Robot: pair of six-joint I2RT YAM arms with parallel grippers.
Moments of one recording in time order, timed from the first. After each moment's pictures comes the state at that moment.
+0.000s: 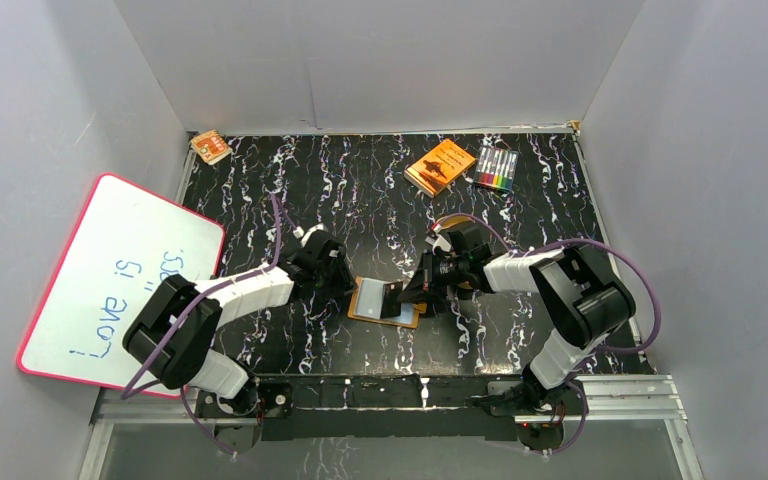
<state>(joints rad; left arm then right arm) -0.64 1.46 0.68 -0.18 -0.07 -0.92 0.53 1.66 0.64 0.18 -0.81 0.86</state>
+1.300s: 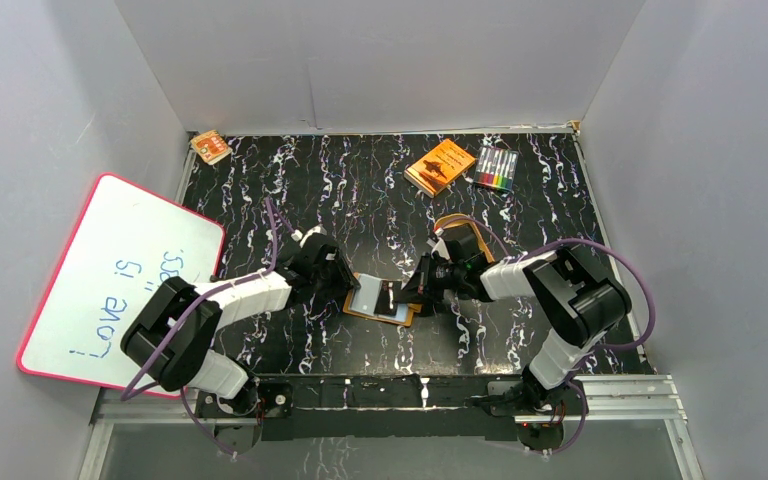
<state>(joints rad) -0.64 1.45 0.62 -0.08 -0.02 -0.97 0.57 1.68 0.58 0.33 -0.67 0.95</state>
